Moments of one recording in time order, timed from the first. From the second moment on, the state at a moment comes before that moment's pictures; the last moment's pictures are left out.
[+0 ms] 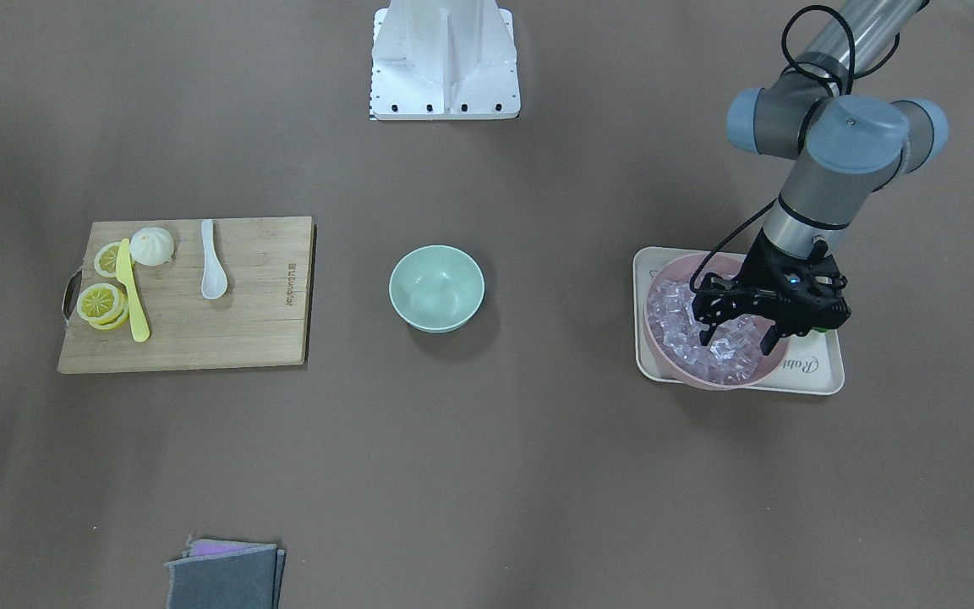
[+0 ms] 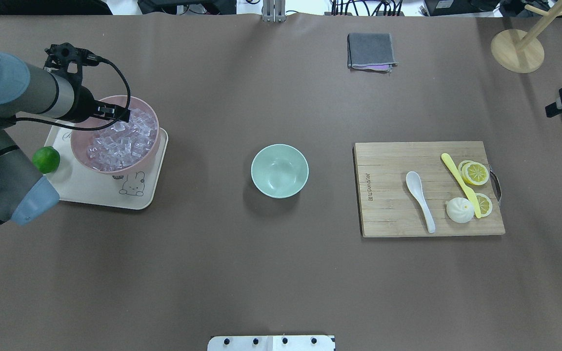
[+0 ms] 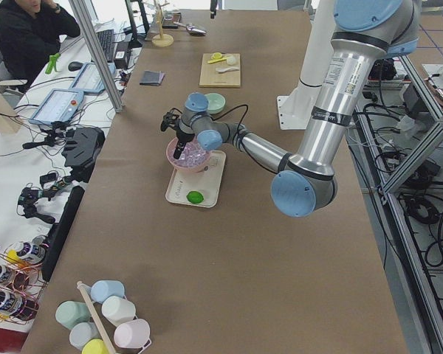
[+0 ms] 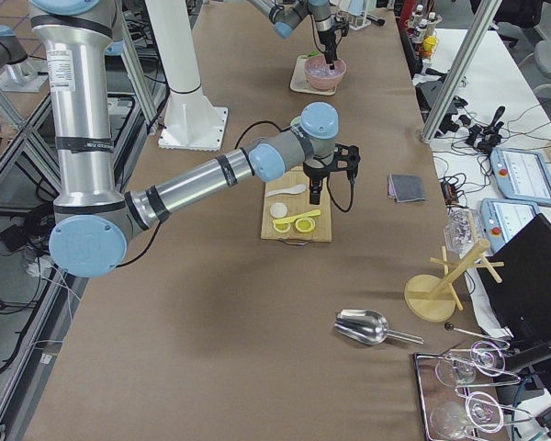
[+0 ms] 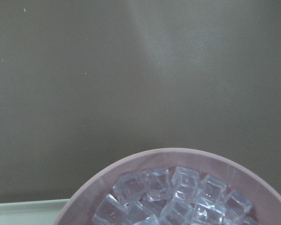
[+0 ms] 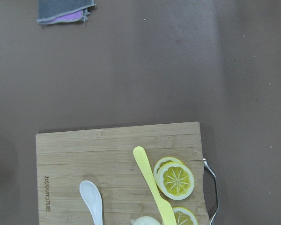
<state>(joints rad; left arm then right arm) -0.86 -1.89 -1.62 -2.10 -1.88 -0.83 1.25 -1.53 1.98 -1.42 2.46 0.72</state>
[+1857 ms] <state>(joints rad) -0.87 -1.89 -1.67 -2.10 -1.91 -0.83 1.08 -1.49 1.98 -1.38 2.35 0.78</state>
